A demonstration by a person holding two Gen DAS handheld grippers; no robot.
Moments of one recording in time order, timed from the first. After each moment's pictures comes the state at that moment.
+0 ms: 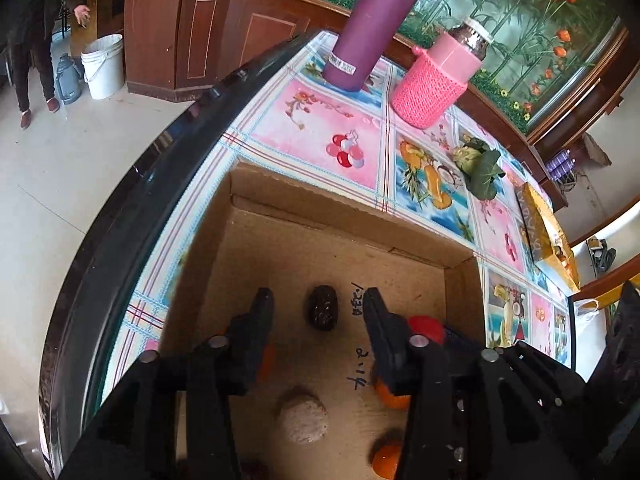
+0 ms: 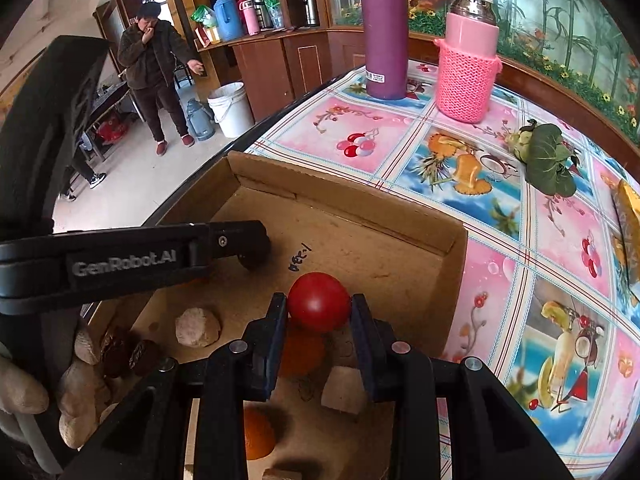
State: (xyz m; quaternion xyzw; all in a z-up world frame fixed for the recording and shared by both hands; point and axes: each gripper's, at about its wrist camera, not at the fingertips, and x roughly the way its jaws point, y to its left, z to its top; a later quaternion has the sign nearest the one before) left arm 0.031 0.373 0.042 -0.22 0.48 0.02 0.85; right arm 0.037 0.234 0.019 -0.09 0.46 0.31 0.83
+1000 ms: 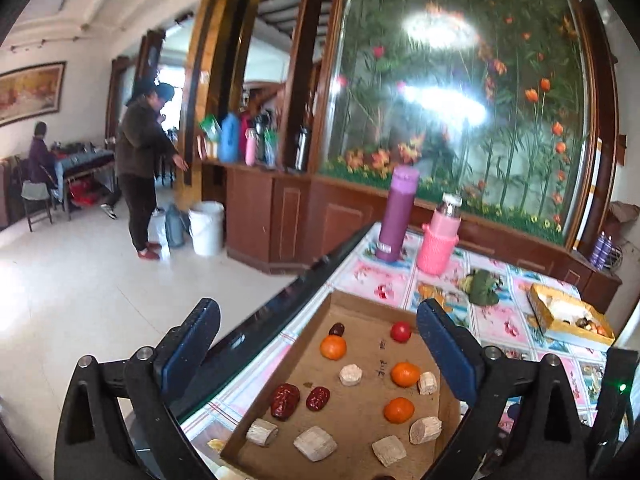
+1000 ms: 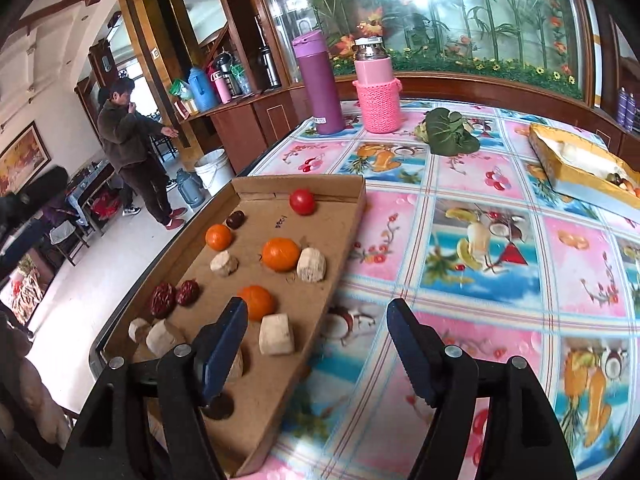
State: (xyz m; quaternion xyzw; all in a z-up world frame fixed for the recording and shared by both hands) left arm -0.186 0.300 0.154 -0.10 0.16 0.23 0.95; right arm -0.069 0.119 0.051 0.02 0.39 0.27 0.88
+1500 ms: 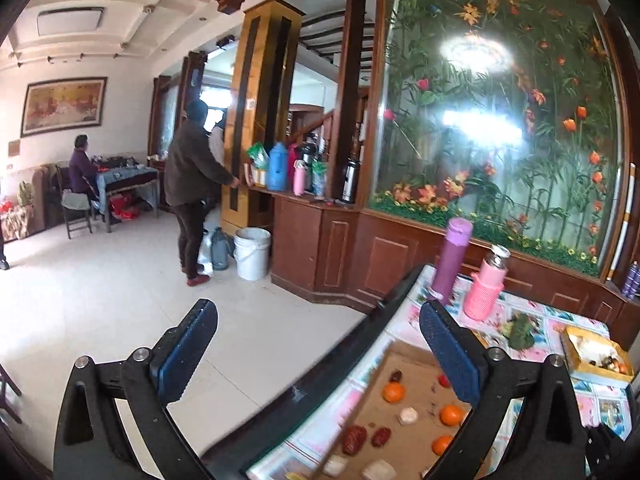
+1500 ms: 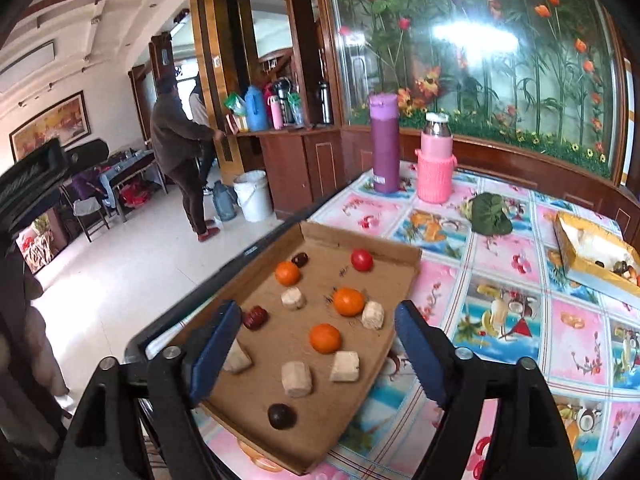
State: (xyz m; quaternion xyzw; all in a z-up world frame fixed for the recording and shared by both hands) left arm -0.222 0.355 0.229 -0.09 0.13 0.32 0.94; right arm -0.115 0.147 0.113 -0.03 0.29 0.34 0.89
